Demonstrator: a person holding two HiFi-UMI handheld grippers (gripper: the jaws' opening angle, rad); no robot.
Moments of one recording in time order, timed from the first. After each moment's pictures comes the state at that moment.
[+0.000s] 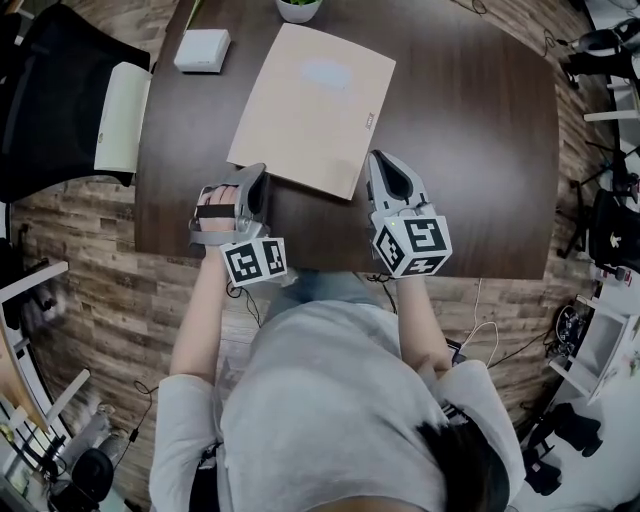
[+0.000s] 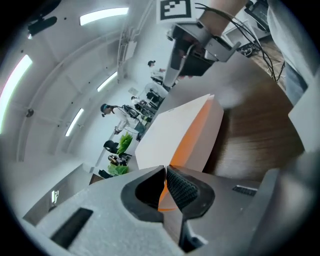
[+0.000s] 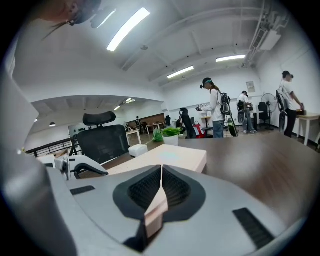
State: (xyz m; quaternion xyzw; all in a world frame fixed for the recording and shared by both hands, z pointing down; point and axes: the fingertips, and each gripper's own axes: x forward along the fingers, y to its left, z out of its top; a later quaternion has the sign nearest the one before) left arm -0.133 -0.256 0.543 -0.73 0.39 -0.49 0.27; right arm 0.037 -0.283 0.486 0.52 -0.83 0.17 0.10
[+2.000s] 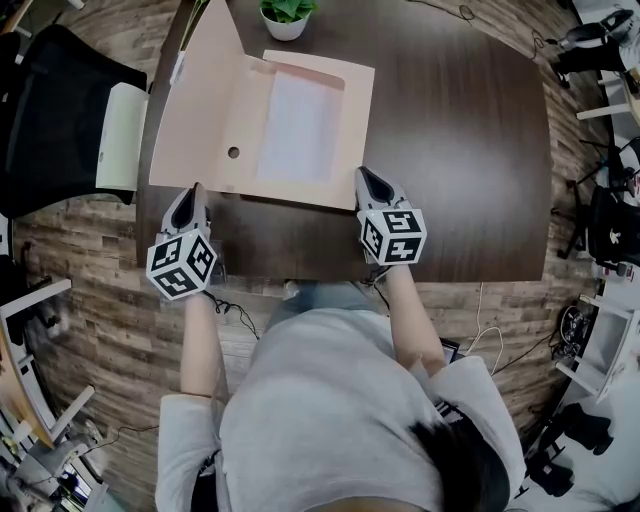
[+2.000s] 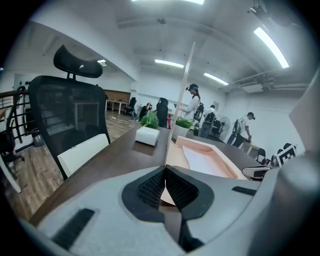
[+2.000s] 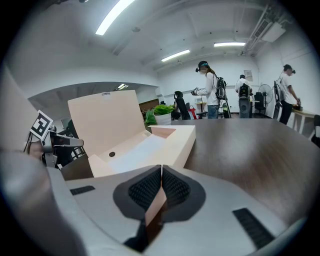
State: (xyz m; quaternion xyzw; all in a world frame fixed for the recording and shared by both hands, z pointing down) left arm -0.258 -0.263 0.522 -0.72 0.63 -0.13 -0.26; right arm 0.054 -0.285 0.558 0.53 -0.80 0.23 0.17
